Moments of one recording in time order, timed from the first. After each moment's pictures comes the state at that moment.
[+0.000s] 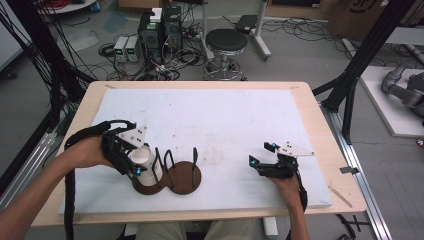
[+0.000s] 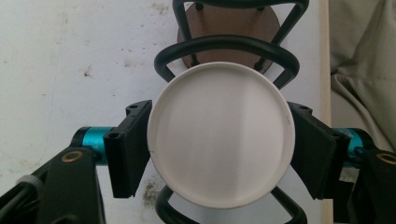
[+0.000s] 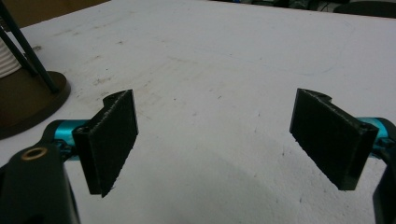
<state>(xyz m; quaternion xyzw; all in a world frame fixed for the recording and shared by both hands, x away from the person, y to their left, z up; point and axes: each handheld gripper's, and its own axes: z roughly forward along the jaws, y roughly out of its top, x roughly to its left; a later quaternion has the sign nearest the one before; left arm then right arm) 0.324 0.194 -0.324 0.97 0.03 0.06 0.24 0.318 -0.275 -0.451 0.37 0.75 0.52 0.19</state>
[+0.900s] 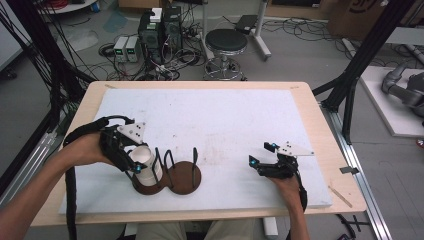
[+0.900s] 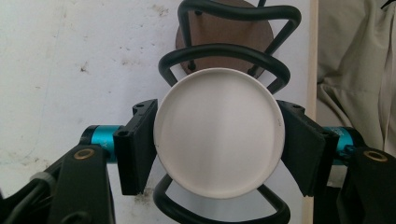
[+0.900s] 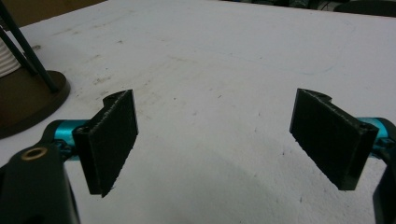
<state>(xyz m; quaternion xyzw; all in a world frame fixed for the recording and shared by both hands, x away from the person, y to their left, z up) 0.327 0.197 -0.315 0.97 0.06 0.04 0.24 0.318 -0.275 -0.451 0.37 0.75 0.51 0.19</state>
